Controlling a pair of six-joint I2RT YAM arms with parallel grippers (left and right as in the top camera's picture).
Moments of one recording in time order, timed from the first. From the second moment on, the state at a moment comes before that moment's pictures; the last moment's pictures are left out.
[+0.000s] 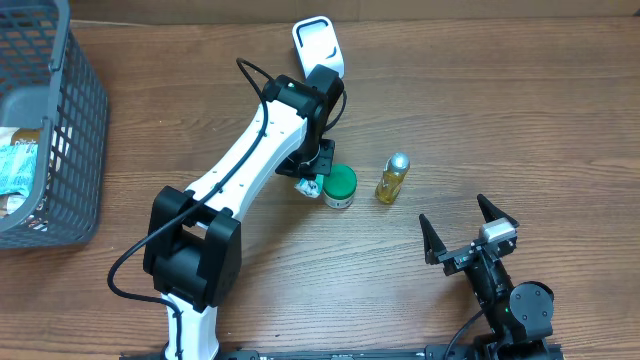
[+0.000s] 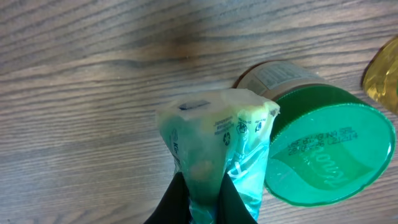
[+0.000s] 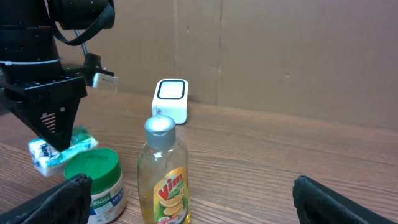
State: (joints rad) left arm -0.50 2.04 1.75 -1.27 0.03 -0.34; right arm 0.16 0.01 0.02 -0.02 -0.16 -0.01
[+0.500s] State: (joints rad) left arm -0.47 2.04 1.75 -1.26 -0.27 -0.52; right arm 0.16 0.01 0.02 -0.02 -0.16 -0.01
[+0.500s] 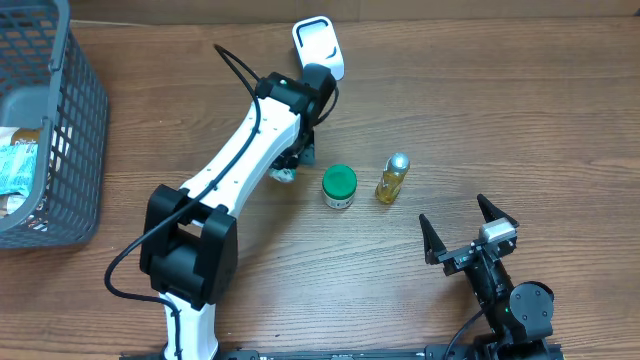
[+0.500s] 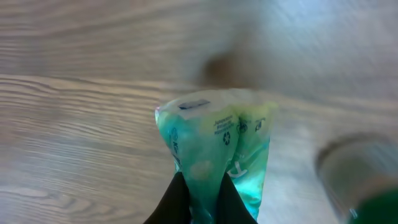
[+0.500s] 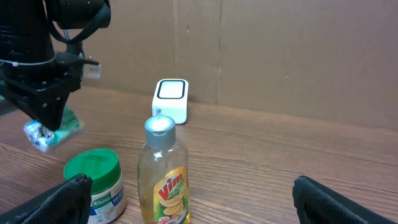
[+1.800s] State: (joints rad) left arm -0.15 2.04 1.54 -1.09 0.21 -0.22; right arm 0.16 0.01 0.02 -0.02 -0.16 -0.01
